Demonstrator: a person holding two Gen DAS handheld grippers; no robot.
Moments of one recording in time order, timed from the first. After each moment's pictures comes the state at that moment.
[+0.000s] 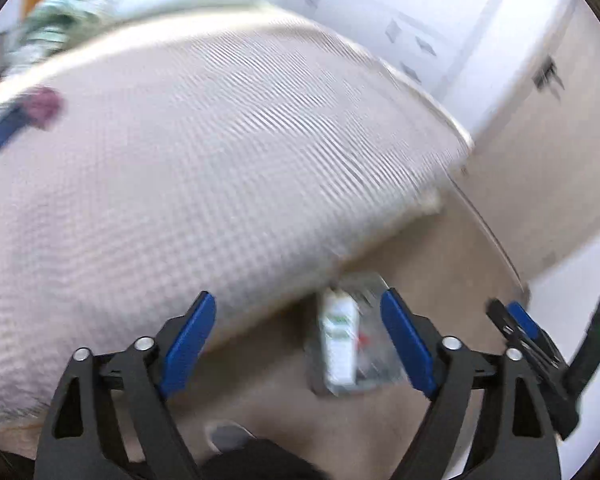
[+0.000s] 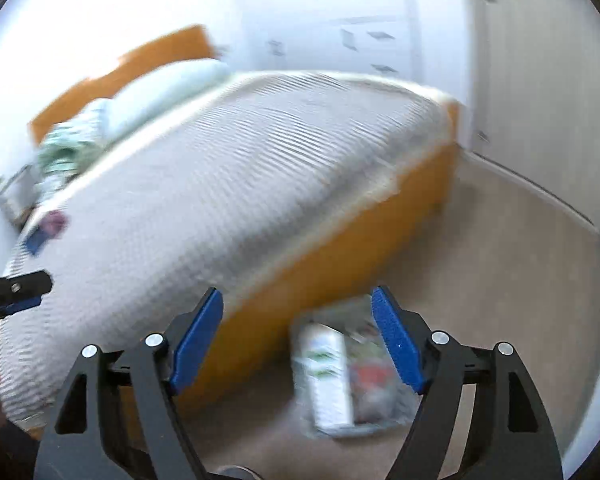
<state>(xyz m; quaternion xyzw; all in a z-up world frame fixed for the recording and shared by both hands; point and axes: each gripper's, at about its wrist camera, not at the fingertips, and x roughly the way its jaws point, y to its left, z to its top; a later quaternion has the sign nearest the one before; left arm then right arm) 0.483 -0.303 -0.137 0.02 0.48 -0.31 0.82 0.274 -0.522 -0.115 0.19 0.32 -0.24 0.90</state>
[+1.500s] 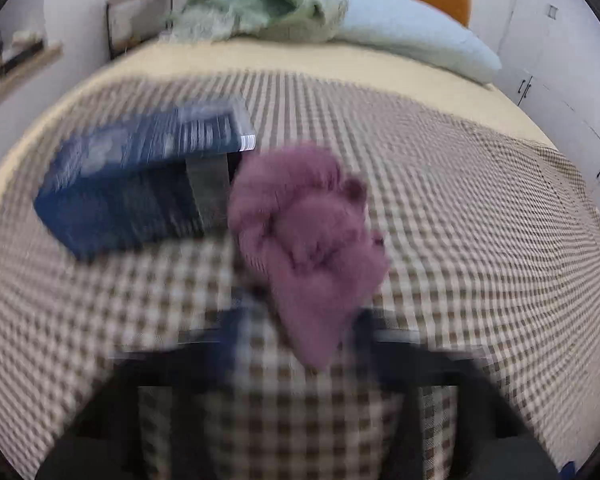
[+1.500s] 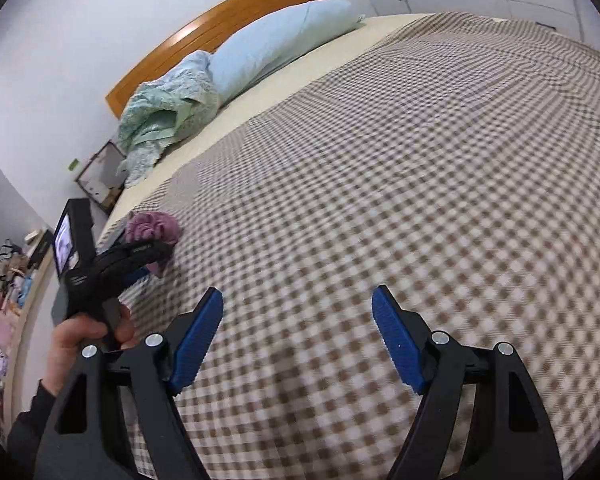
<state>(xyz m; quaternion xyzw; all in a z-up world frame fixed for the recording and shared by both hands) 0.923 -0.130 -0.230 -0.03 0.45 -0.05 0.89 0.642 -0.388 -0.162 0.28 0.35 -0.04 0.89</state>
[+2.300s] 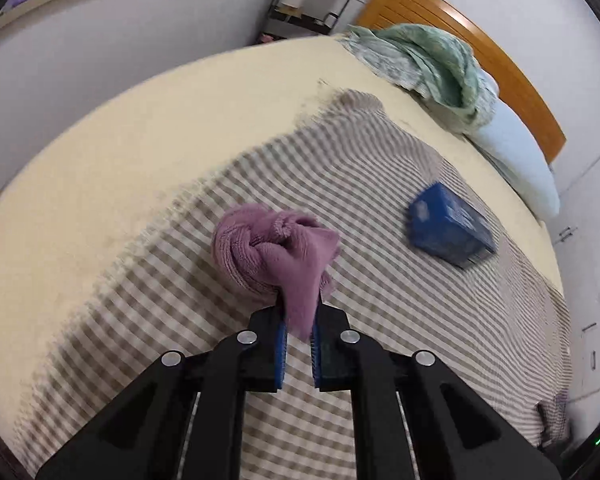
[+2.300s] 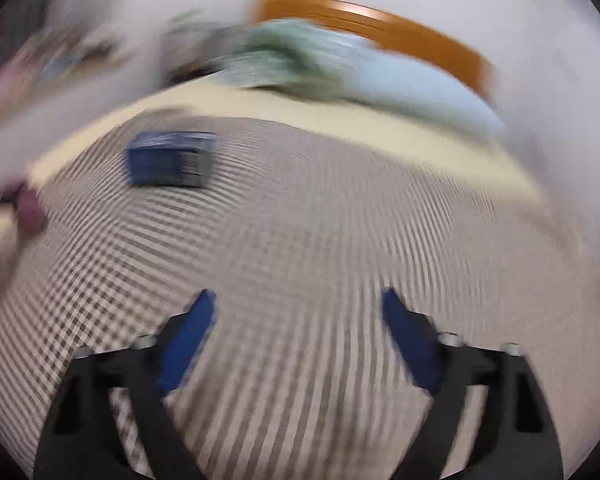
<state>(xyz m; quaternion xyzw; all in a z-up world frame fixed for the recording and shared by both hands) 0.777 0.168 -0.177 -0.26 0.43 0.10 0.86 0.737 -0.247 -0.099 -0.19 0.35 0.11 0.91</state>
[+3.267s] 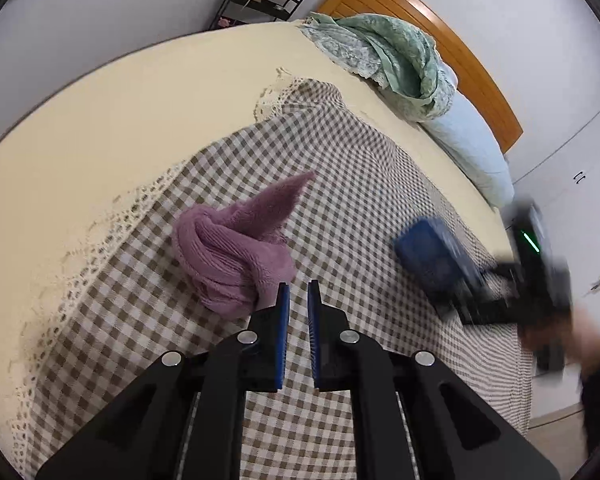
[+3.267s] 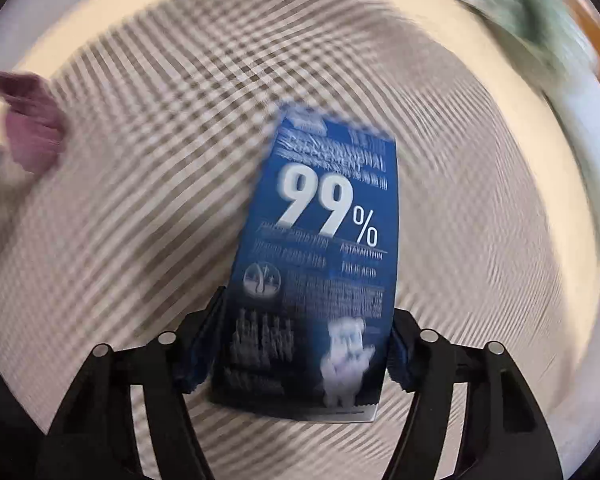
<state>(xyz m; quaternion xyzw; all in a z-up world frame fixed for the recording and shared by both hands) 0.790 0.172 -0.187 -0.31 0.43 -0.01 0.85 0.909 -0.075 -0.151 -0.28 0.58 0.23 0.73</state>
